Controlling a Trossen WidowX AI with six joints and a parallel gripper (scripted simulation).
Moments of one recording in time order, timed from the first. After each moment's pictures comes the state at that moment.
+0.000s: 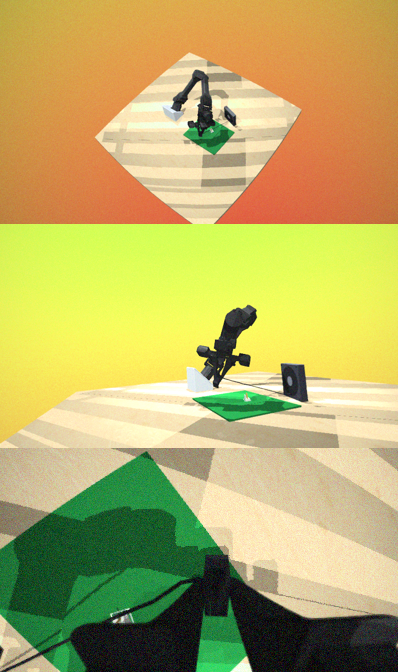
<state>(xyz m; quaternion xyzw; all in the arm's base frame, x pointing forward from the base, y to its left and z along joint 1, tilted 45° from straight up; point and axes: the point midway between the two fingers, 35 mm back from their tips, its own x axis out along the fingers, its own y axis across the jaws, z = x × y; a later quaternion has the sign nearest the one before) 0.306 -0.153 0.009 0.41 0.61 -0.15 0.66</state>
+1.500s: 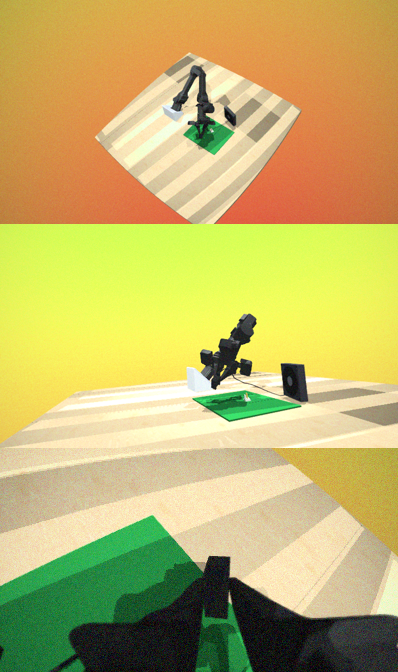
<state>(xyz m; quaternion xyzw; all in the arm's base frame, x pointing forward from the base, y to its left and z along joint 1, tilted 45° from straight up) 0.310 -0.146 0.004 0.36 0.45 -0.28 0.77</state>
